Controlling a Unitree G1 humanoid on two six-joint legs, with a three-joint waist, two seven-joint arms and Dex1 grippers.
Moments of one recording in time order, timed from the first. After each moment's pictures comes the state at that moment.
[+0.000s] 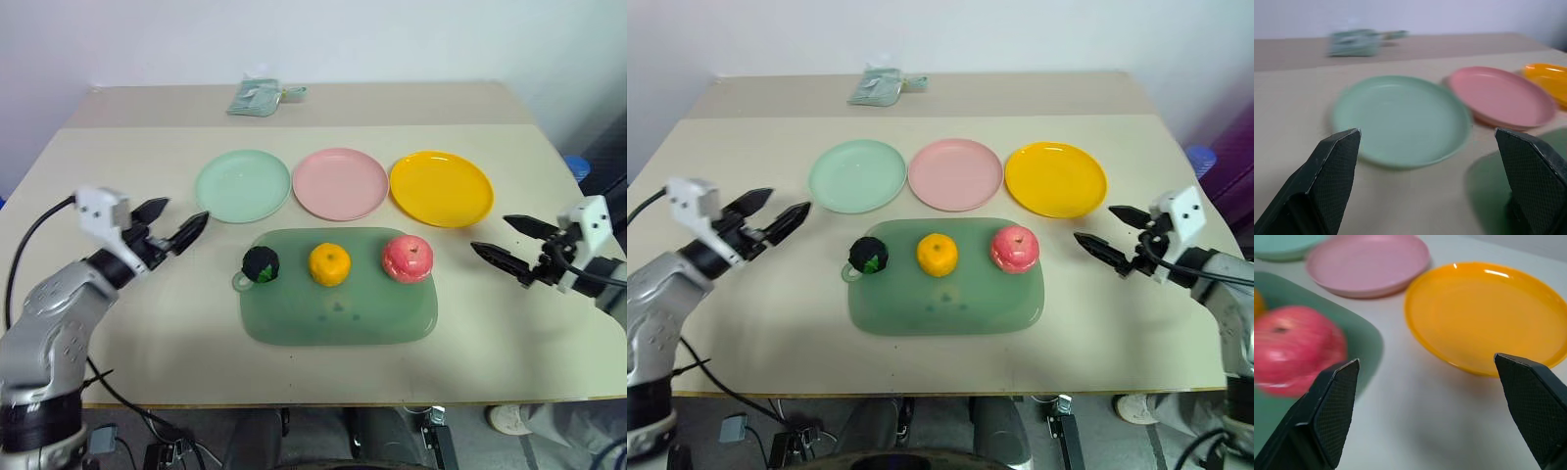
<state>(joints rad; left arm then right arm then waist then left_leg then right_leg) -0.20 0.63 0.33 -0.26 -0.64 0.58 -0.61 -0.04 -0.84 -0.46 -0.13 0.55 0.50 0.91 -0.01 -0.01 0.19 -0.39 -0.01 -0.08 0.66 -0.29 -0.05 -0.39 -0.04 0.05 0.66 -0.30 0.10</state>
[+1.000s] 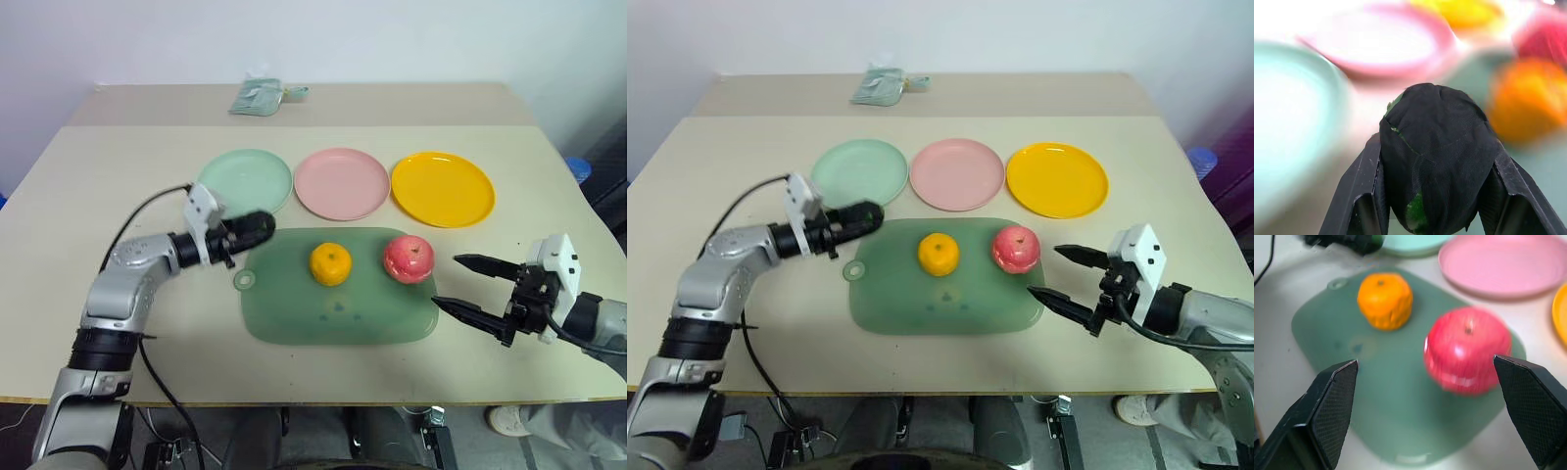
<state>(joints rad) -0.55 0.55 0.07 0.16 -0.40 0.38 -0.80 0.12 -0.84 -0.43 -0.52 0.72 0.63 0.93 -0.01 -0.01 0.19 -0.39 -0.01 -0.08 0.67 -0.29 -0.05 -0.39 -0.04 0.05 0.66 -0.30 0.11</state>
